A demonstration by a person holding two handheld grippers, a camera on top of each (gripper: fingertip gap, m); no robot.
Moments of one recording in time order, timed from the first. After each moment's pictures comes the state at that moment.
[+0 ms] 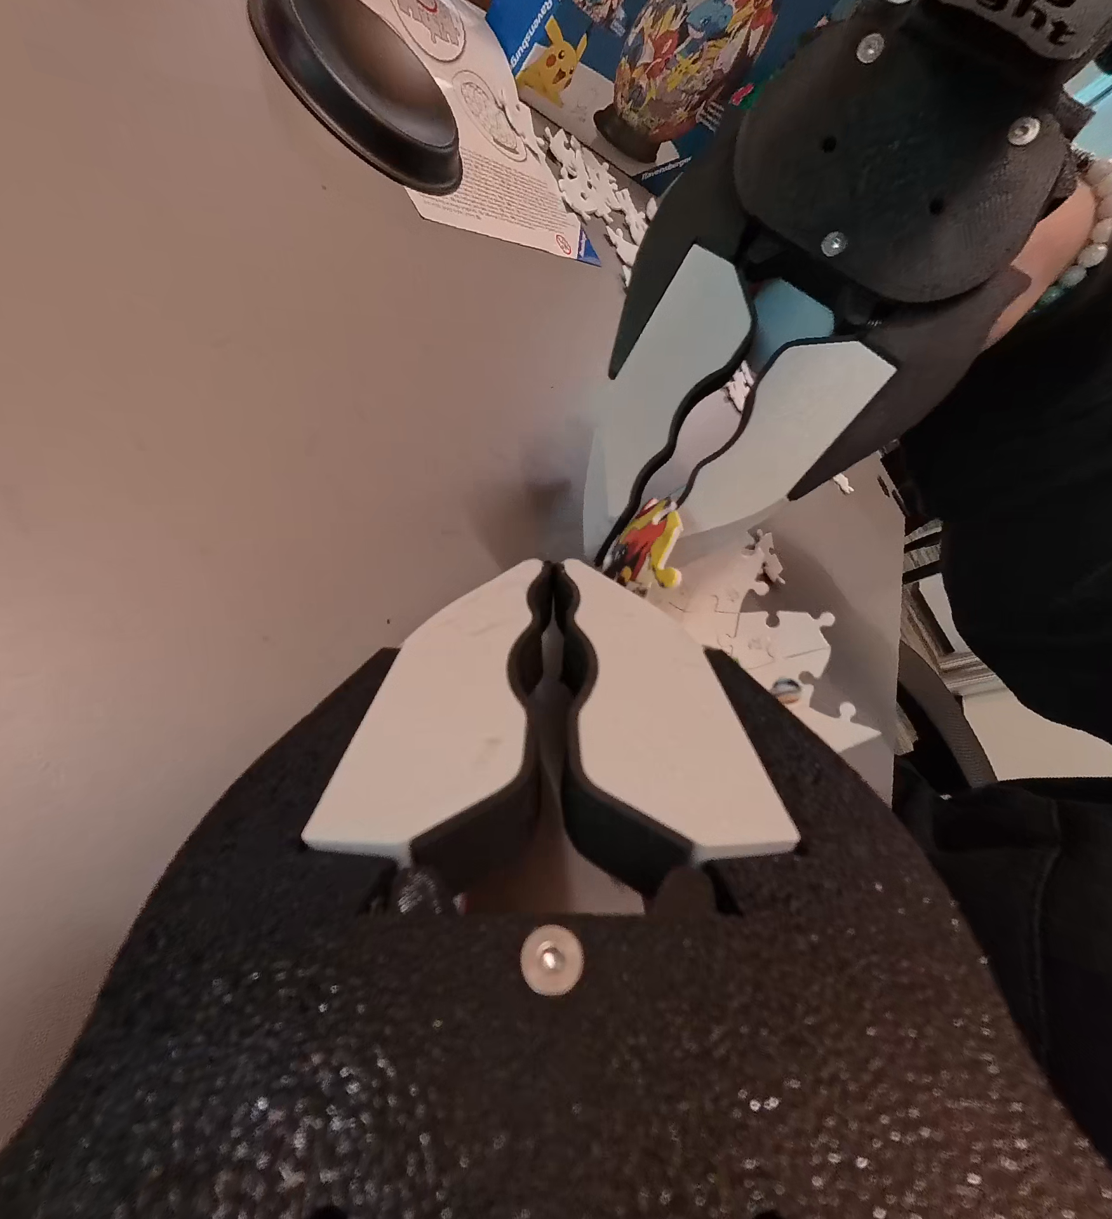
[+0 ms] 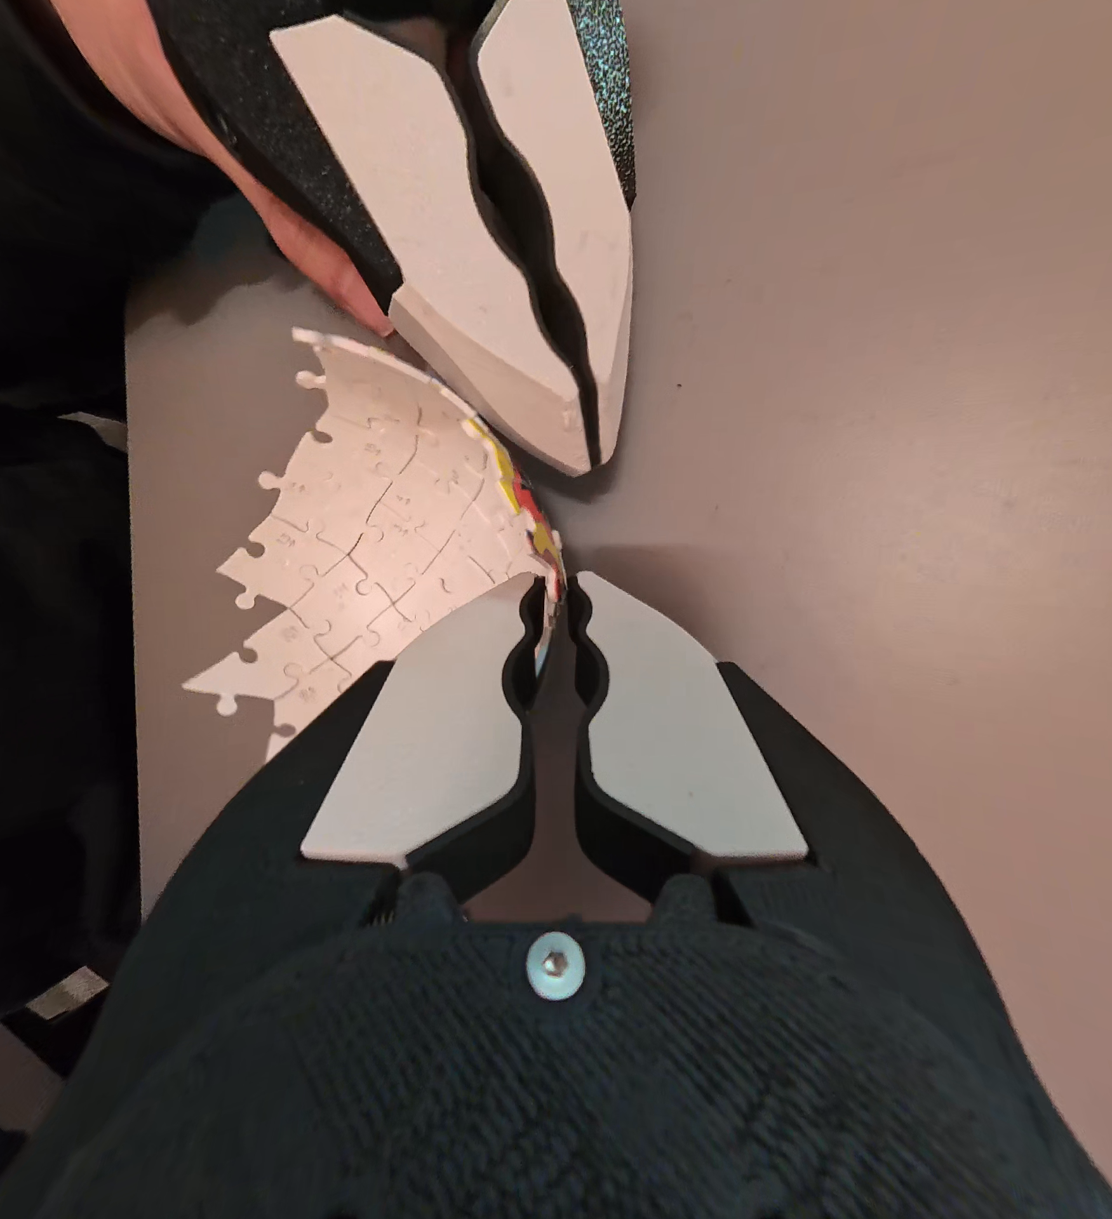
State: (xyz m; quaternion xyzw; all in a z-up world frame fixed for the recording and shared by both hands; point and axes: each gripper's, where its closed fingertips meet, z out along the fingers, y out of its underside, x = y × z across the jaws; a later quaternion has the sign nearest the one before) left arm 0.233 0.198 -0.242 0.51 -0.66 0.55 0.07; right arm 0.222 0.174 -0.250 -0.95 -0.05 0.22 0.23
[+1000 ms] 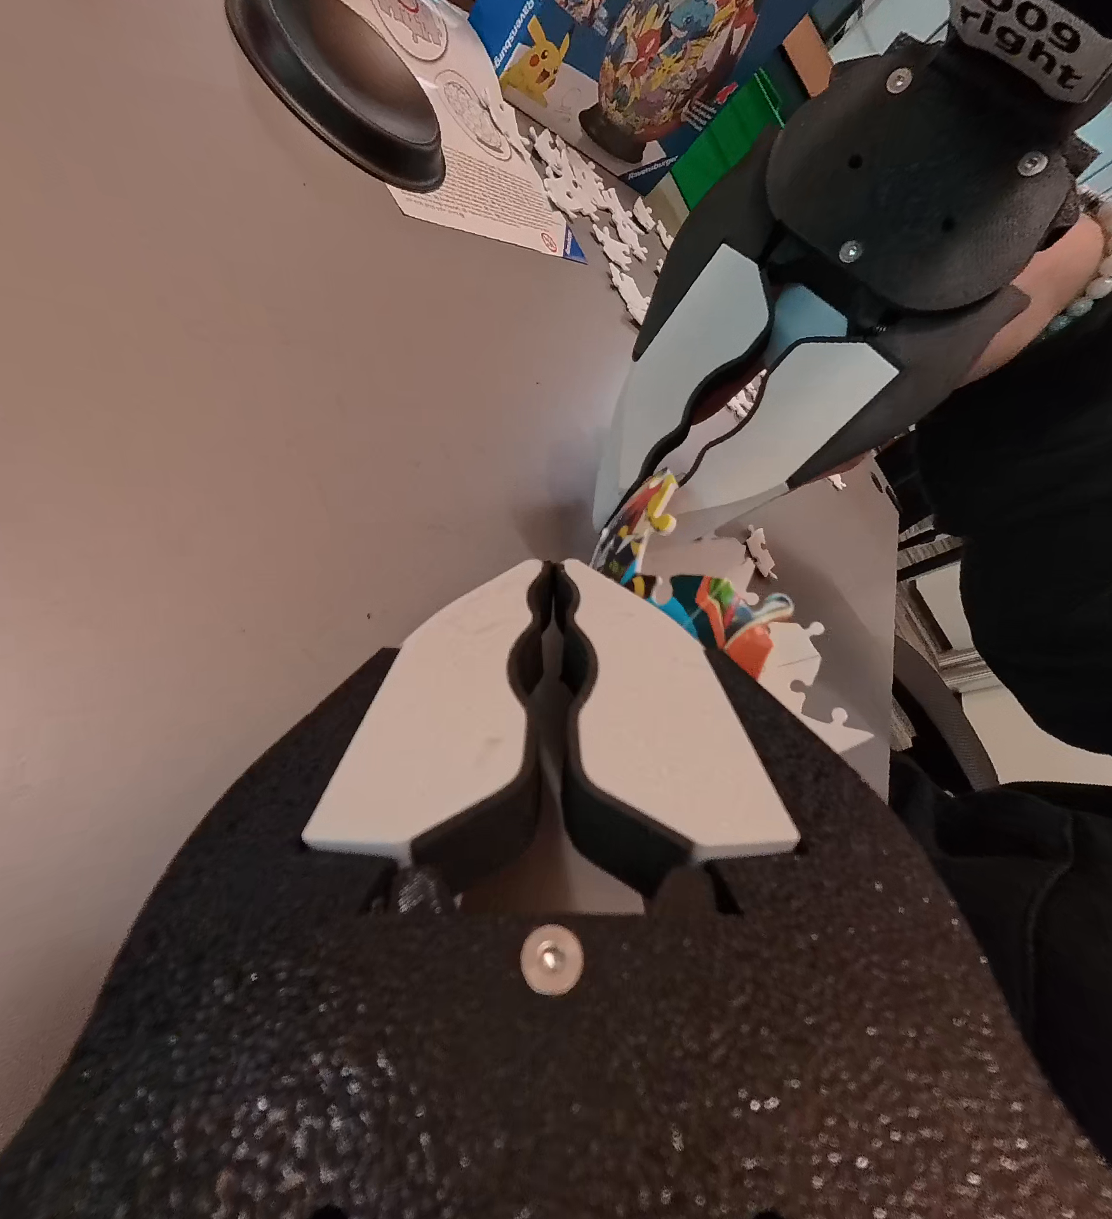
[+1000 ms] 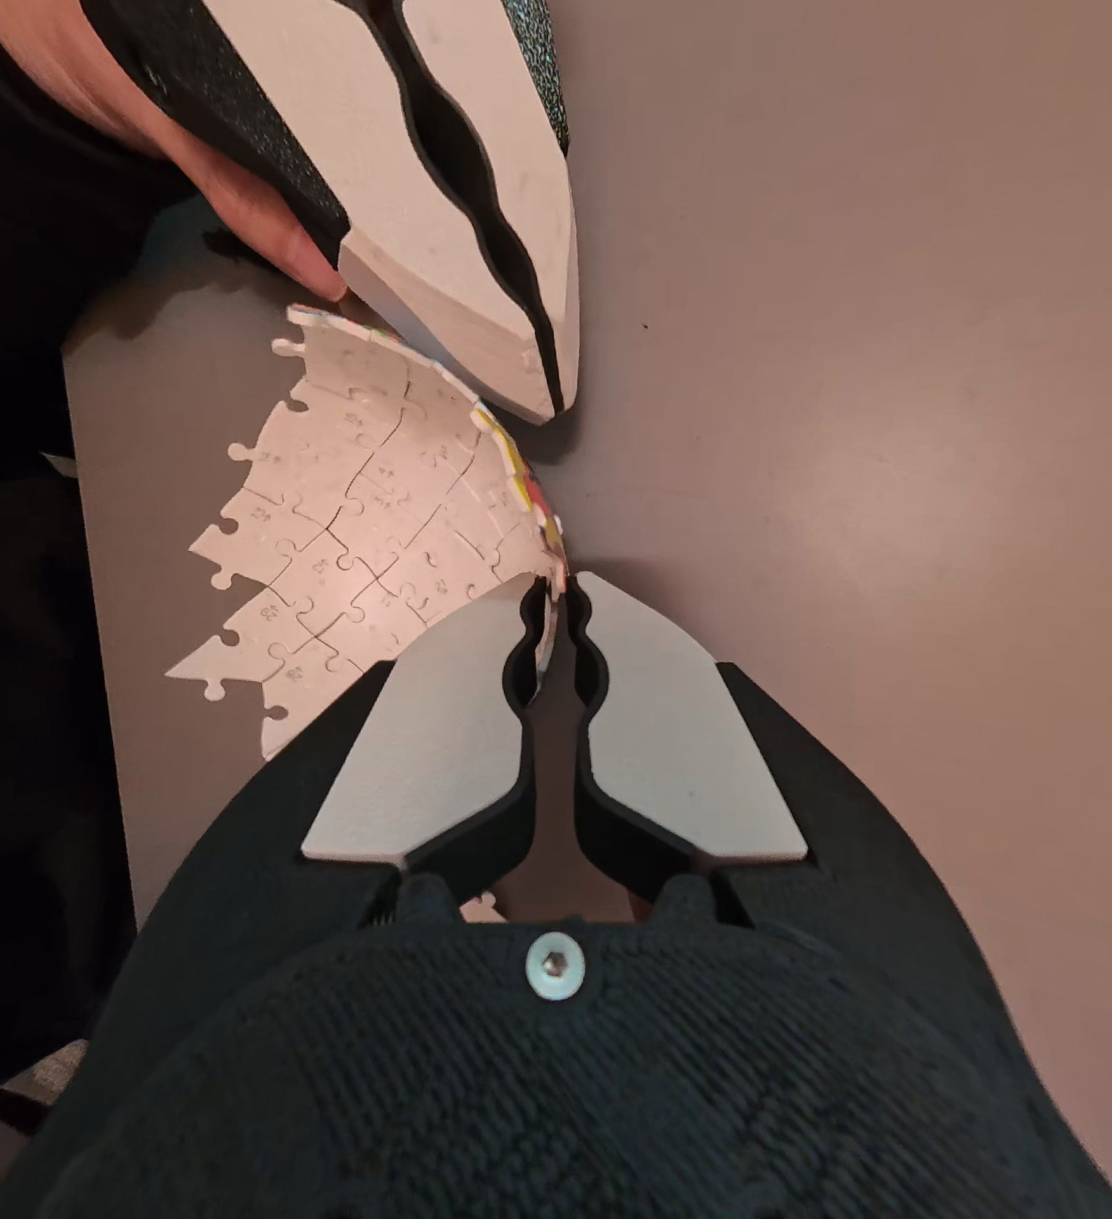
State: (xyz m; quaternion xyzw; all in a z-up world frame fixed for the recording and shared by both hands) left arm 0.228 0.194 -0.240 0.50 -0.66 0.56 0.07; right arm 0.227 0.159 -0.249 -0.96 0.00 0.18 0.23
